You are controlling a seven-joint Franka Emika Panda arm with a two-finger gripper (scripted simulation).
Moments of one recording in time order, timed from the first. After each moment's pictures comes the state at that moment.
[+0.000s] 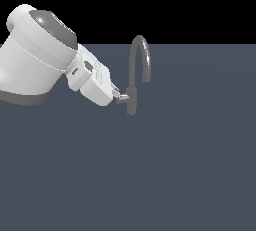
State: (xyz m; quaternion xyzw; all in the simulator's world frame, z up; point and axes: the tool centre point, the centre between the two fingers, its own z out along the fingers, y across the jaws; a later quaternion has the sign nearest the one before) arm -0.005 0.038 0.142 0.68 -0.62 0.34 0.19
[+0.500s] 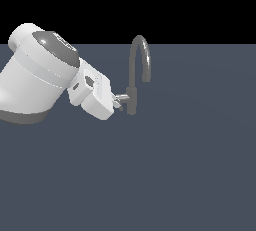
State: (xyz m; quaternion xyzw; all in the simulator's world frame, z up) arm -0.019 0.037 0.109 0.68 -0.62 0.34 0.19
